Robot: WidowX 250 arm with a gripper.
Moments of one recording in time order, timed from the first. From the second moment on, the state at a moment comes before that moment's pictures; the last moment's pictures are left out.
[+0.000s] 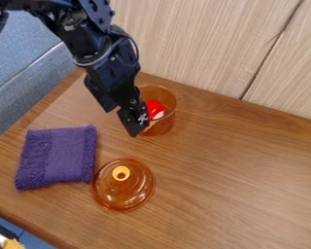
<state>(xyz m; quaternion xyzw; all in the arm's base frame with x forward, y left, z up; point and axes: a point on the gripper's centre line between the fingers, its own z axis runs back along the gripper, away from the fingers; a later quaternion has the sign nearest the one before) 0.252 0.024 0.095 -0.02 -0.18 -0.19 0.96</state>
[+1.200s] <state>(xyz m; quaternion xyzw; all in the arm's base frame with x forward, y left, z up) 0.349 0.056 0.060 0.02 -0.13 -0.13 0.98</state>
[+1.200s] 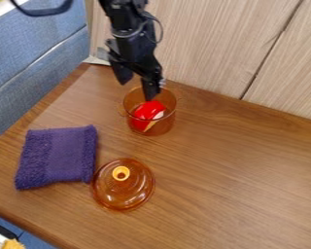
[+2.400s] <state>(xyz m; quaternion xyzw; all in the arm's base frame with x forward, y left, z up) 0.353 0.053 0.010 0.04 -0.06 -0.14 0.99</state>
